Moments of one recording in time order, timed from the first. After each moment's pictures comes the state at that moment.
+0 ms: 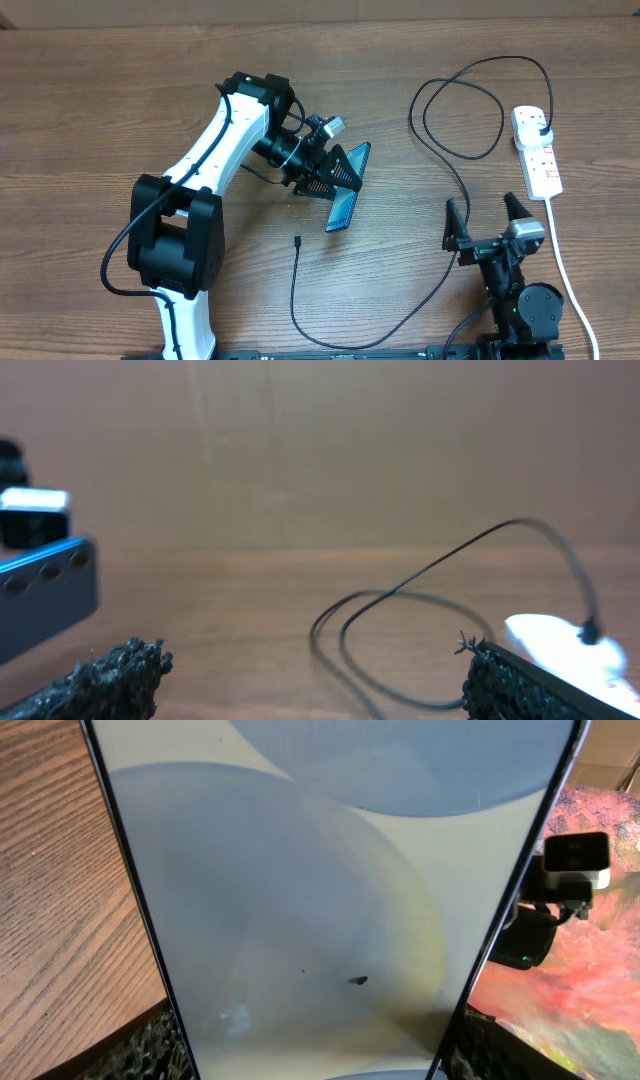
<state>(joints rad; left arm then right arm) -0.33 2.06 1.67 -1.45 1.08 0.16 0.07 0.01 0.02 0.01 -0.09 0.09</state>
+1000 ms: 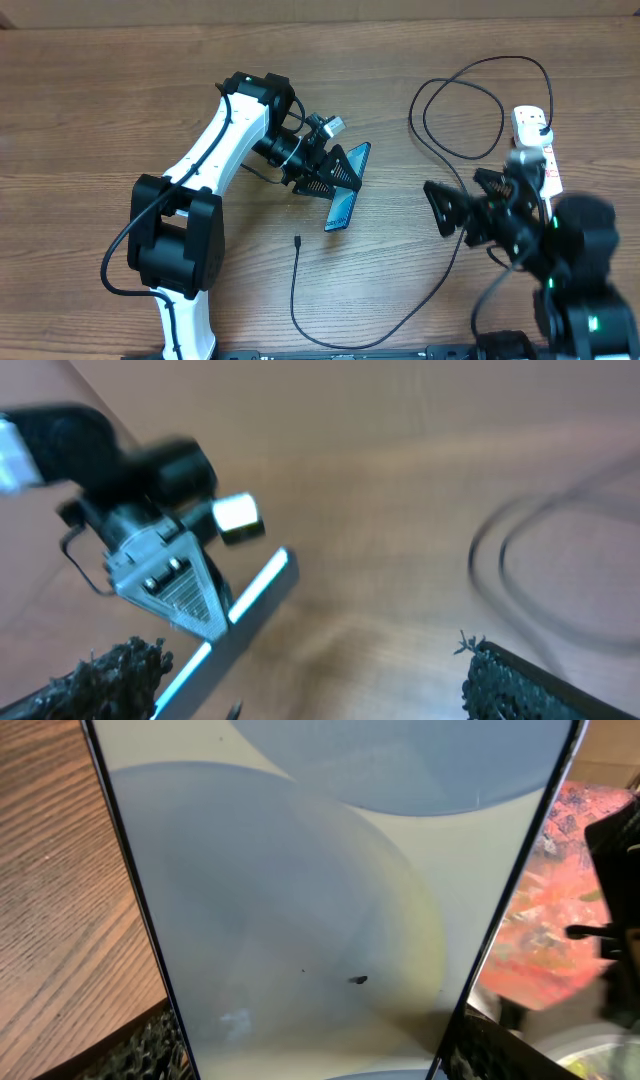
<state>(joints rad) -0.33 2.06 1.67 -1.44 1.07 0.16 0.07 0.71 0.85 -0.62 -0.45 0.22</state>
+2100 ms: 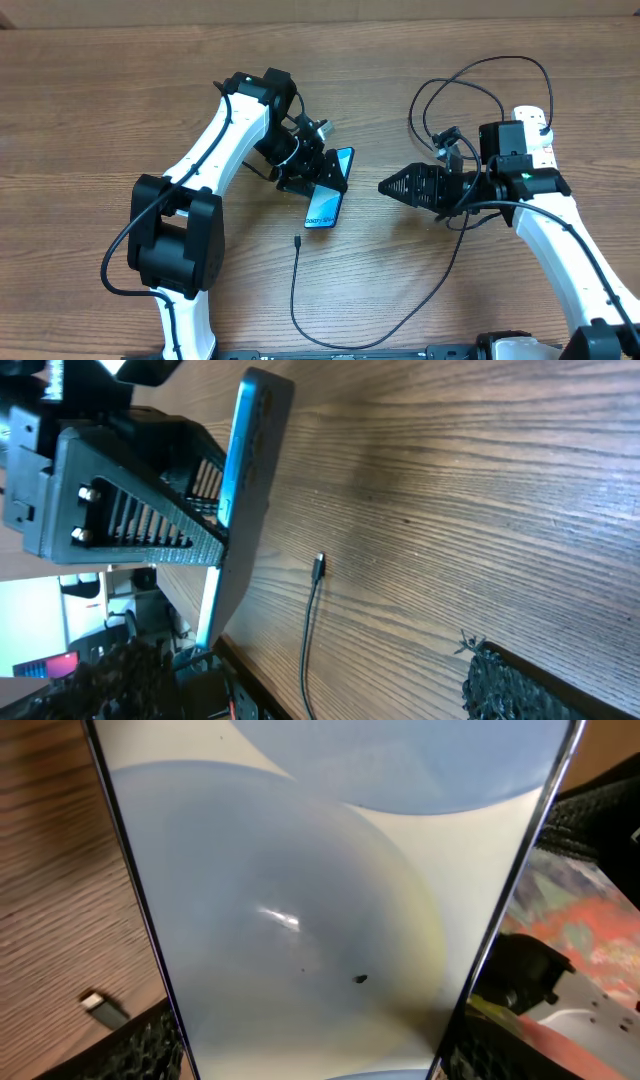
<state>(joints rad) -0.33 2.06 1.67 -1.34 0.75 -0.01 0.07 1.40 0.93 -0.72 -0.86 0.23</state>
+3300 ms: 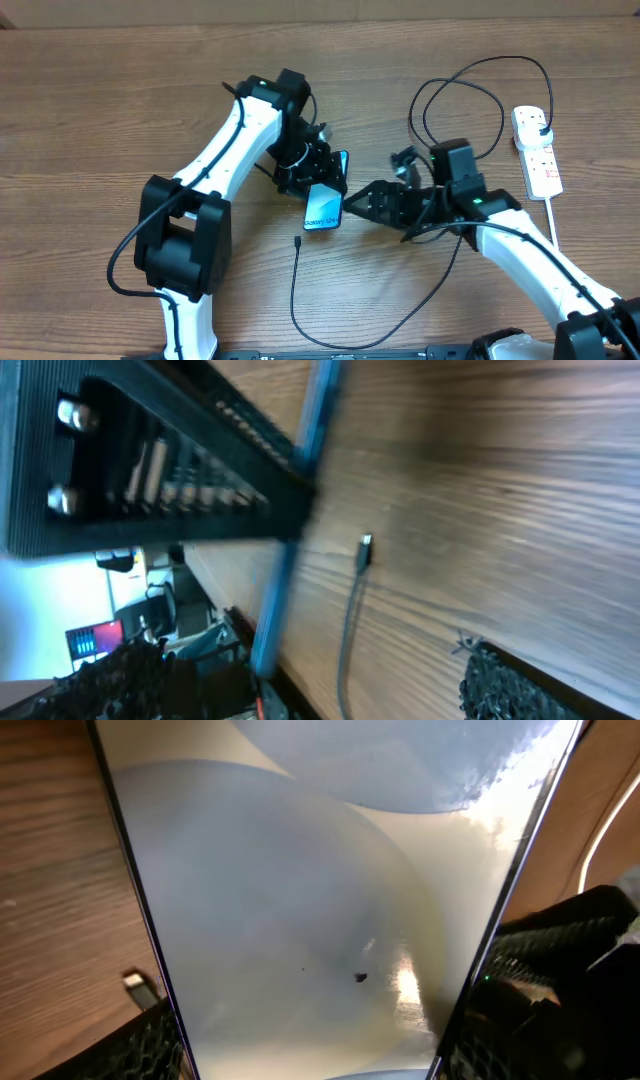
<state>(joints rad) -0.40 2.06 1.67 -1.29 0.59 -0.24 0.31 1.42 0.76 -0.33 -0.86 0.54</state>
